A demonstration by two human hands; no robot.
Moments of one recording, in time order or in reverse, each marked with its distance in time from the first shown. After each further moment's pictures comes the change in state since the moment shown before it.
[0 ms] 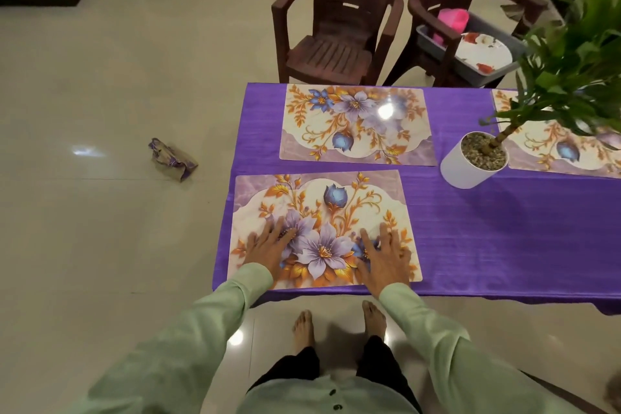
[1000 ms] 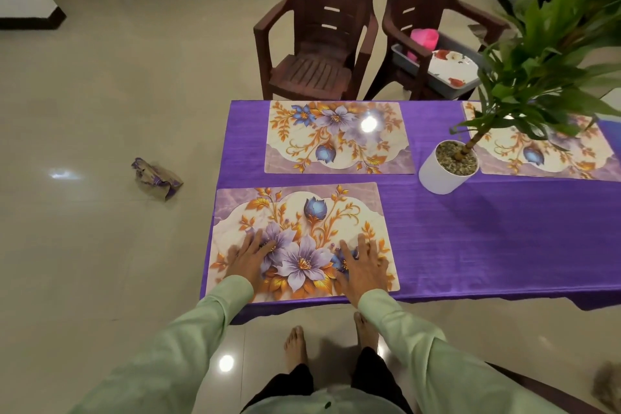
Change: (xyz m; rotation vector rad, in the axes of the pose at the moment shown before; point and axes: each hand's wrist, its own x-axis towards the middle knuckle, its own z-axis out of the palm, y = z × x) left_hand -0.003 -0.010 -0.007 -0.049 0.028 -0.027; right_hand -0.006 -0.017 -0.002 0.040 -0.048 0.010
